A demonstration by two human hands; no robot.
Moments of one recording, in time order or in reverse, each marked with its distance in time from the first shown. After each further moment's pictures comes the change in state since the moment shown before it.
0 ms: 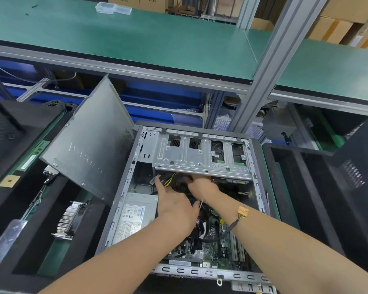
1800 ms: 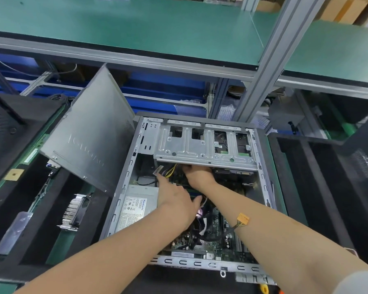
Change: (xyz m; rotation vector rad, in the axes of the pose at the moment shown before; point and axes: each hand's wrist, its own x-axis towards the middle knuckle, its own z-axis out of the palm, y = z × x) left_hand -0.005 -0.009 -0.001 0.085 0.013 0.075; right_hand 0.004 -0.012 0.011 0.142 0.165 -0.103
